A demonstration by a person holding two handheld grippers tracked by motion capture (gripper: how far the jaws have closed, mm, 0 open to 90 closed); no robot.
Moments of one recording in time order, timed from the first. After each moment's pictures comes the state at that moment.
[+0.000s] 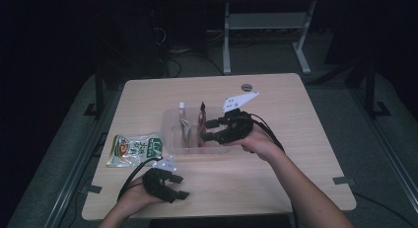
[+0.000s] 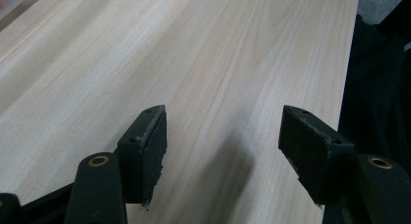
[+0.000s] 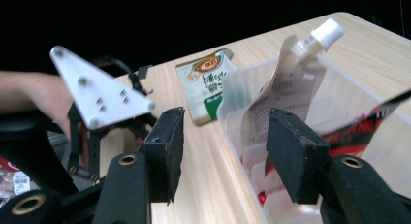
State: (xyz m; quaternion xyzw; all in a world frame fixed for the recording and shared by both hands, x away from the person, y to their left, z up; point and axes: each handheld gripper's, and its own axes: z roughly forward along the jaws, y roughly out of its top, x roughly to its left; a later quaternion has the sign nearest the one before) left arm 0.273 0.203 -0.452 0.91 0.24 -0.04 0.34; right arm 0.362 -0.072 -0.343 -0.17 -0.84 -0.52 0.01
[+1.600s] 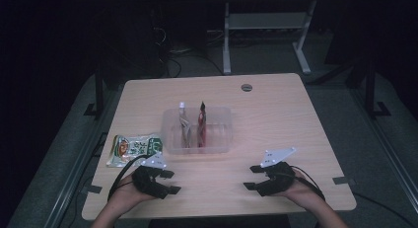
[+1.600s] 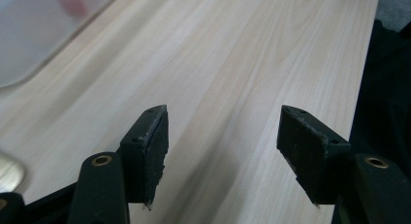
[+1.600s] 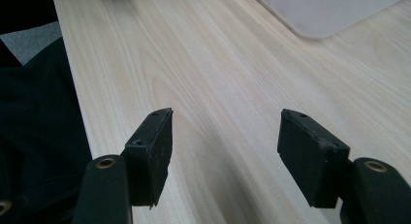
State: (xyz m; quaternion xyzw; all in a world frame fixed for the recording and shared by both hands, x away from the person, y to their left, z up) left arm 0.272 0.230 -0.437 0.90 0.27 0.00 0.35; right arm 0.266 -0.167 -0.436 -0.26 -0.88 -0.39 -0.03
